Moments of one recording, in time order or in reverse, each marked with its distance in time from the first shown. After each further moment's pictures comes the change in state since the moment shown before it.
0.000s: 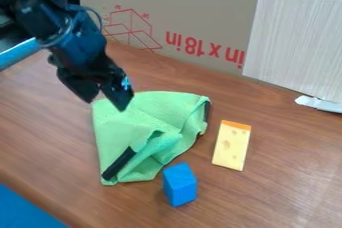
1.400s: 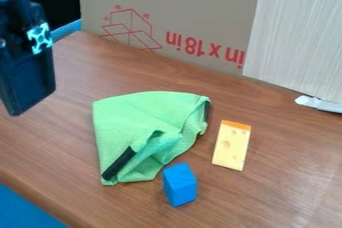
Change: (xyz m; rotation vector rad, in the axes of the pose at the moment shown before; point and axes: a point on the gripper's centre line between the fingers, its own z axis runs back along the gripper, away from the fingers) arm -0.075 -0.097 0.169 0.106 0.356 -0.010
